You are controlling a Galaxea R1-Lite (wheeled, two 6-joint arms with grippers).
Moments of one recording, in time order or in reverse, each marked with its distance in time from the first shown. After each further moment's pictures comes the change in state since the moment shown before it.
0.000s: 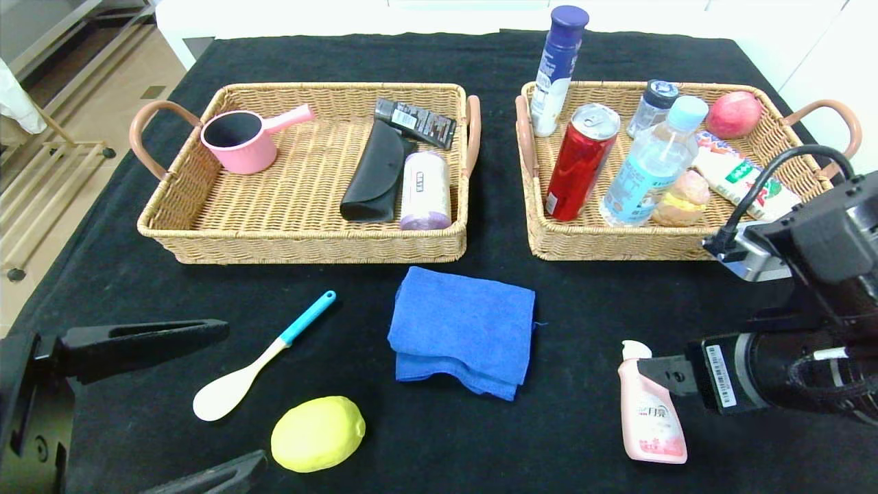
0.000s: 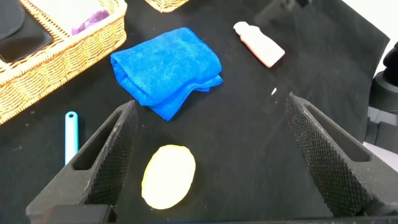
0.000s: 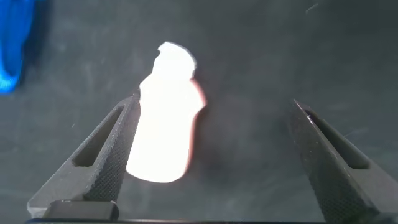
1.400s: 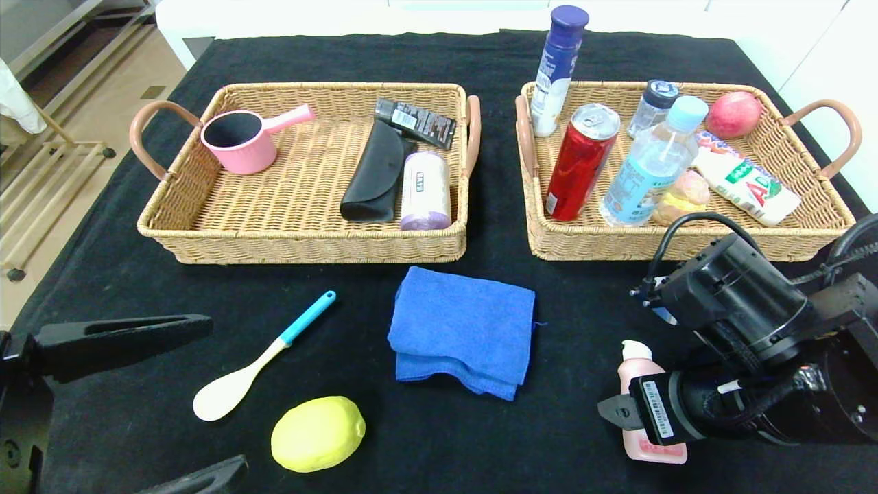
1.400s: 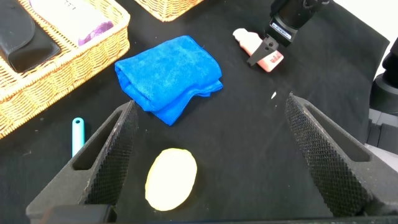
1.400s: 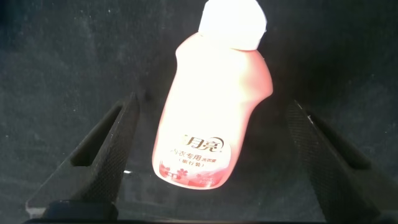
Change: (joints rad) left arm 0.000 -0.029 -0.004 0.001 0.000 0.011; right arm 0.026 0.152 0.003 0.029 0.088 0.095
